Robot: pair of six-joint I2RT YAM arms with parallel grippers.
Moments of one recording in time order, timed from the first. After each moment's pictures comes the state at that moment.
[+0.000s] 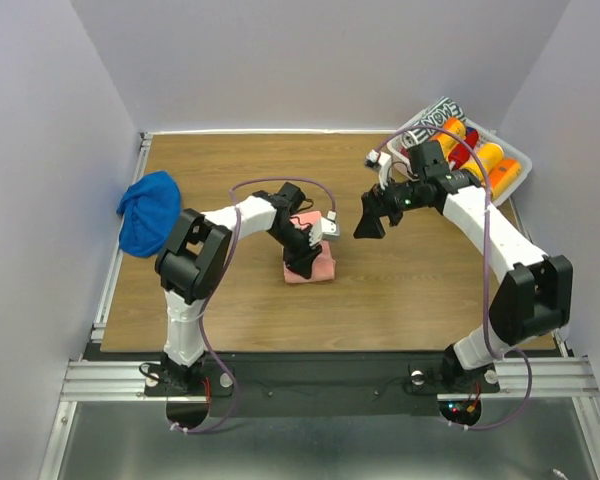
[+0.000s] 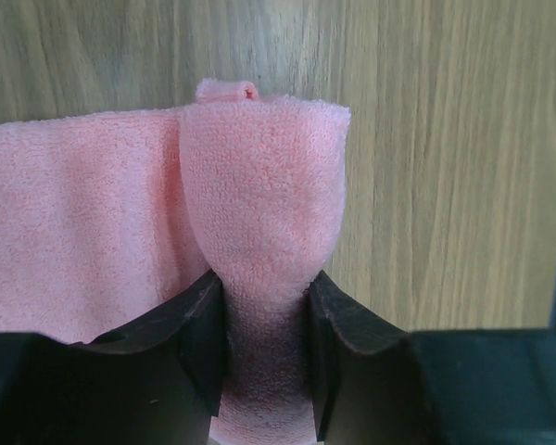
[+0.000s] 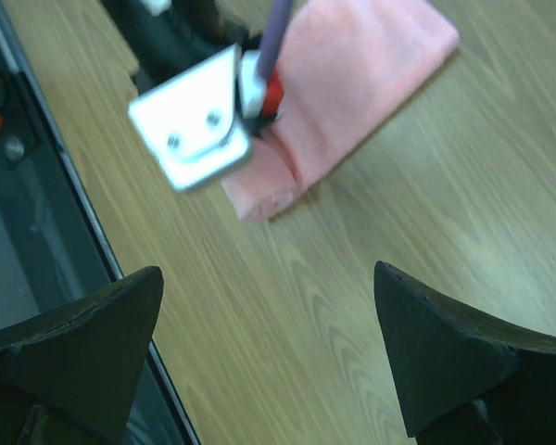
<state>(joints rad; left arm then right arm) -0.59 1.97 1.32 -0.71 0.71 0.80 0.27 1.58 1.38 -0.76 -0.80 -0.31</state>
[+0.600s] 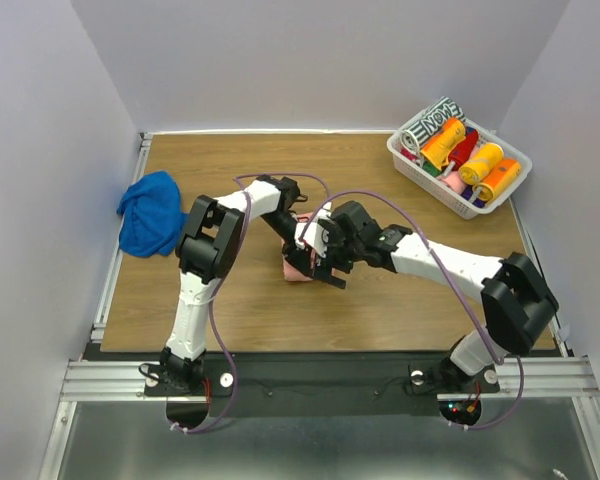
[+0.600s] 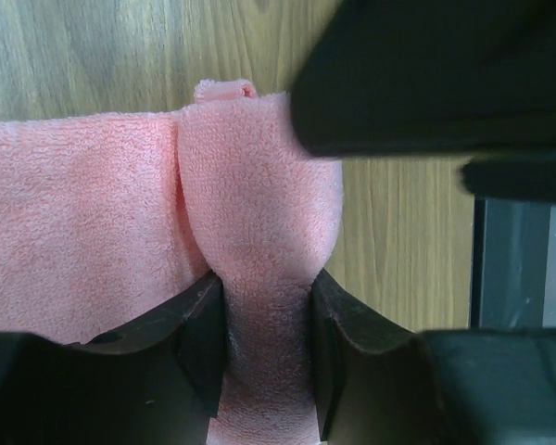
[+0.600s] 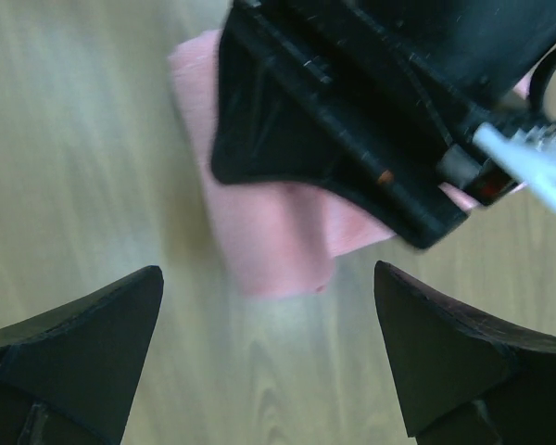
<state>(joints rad) -0.51 2.23 1.63 -1.09 0.93 0.94 0.77 1.53 1.04 -0.37 -0.29 -0.57</state>
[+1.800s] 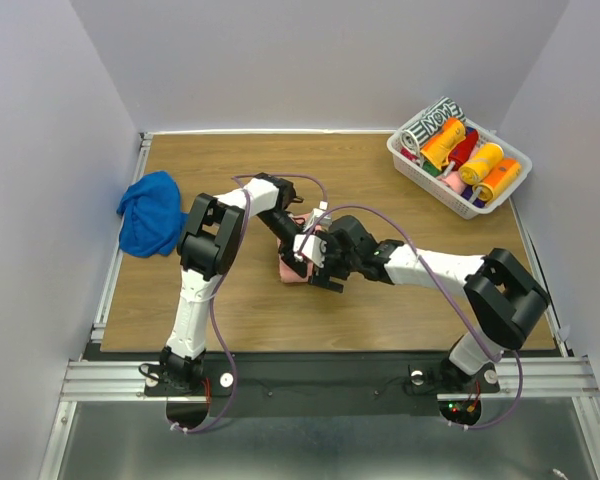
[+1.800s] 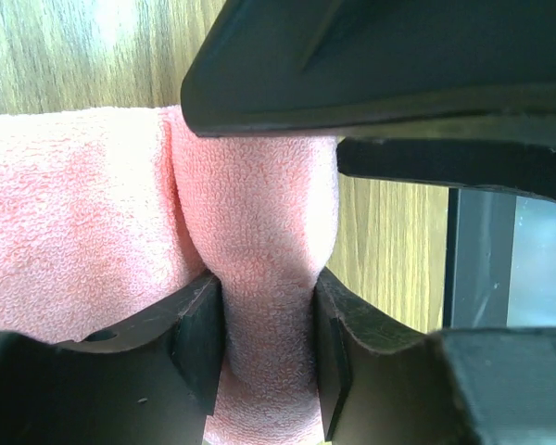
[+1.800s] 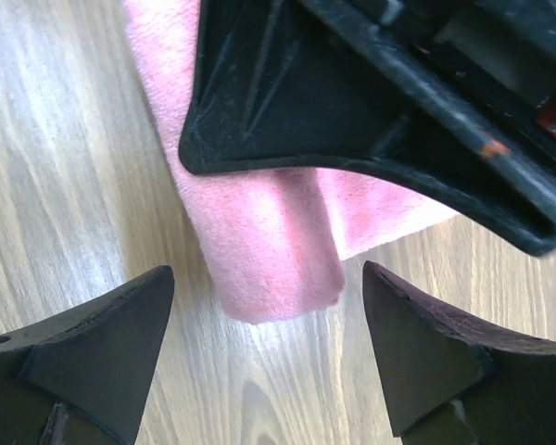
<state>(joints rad) -0.48 2.28 1.68 -1.20 0.95 0.98 0.80 1.60 0.90 -0.11 -0.21 -0.61</state>
